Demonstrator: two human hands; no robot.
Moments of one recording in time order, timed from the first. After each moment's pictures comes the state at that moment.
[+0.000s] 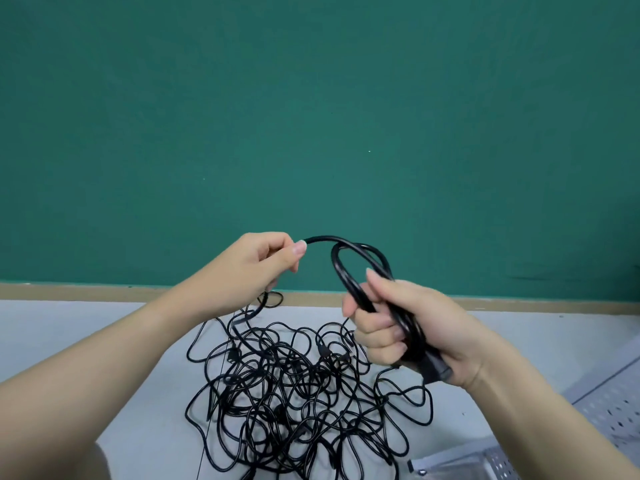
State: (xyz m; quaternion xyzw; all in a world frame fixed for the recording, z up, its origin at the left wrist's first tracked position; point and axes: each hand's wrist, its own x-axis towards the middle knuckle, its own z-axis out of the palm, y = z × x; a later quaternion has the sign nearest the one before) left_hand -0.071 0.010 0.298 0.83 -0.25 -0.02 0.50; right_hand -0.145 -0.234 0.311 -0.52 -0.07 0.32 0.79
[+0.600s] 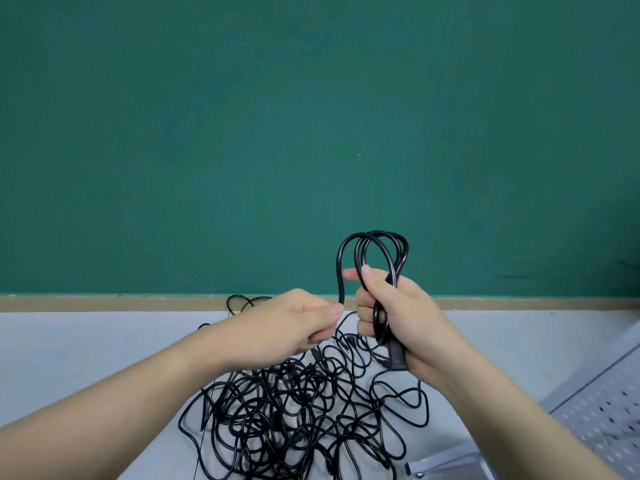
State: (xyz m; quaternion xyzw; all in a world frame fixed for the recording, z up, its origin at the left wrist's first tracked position) left_hand -0.106 -0.034 0.288 0.80 -0.31 -0.22 0.47; right_hand -0.133 -0.224 0.291 -0.68 0.04 0.03 0.73
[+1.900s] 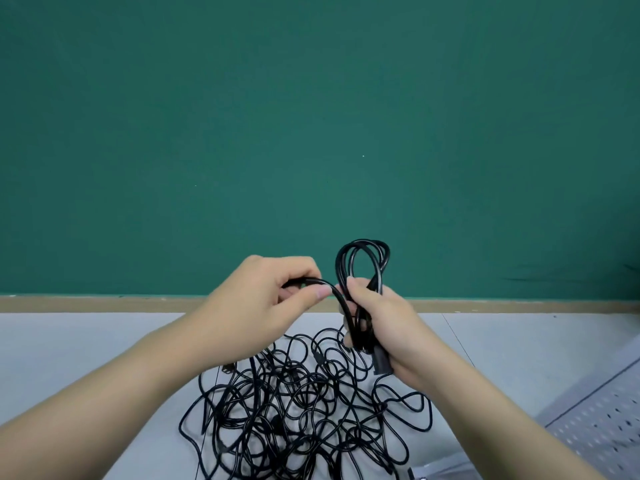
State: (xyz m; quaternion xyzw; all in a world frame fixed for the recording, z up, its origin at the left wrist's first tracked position) left_hand -0.103 -0.004 0.306 0.84 -0.34 0.05 0.43; right_hand -0.123 -0.205 0.281 -0.72 0.09 0.05 0.68
